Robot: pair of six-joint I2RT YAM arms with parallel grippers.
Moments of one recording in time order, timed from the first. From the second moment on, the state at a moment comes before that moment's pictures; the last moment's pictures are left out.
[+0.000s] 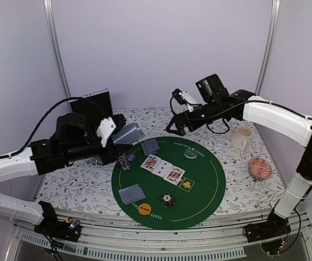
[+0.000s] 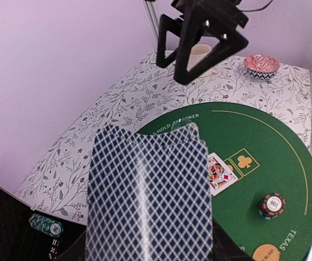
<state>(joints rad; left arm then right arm) -0.88 1.05 0.80 -0.08 -0.03 0.26 0.74 1.71 1.57 -0.61 -0.25 0.08</state>
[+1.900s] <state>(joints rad) -0.88 1.05 0.80 -0.10 0.06 0.28 0.70 1.58 1.60 -0.55 -0.55 0.07</state>
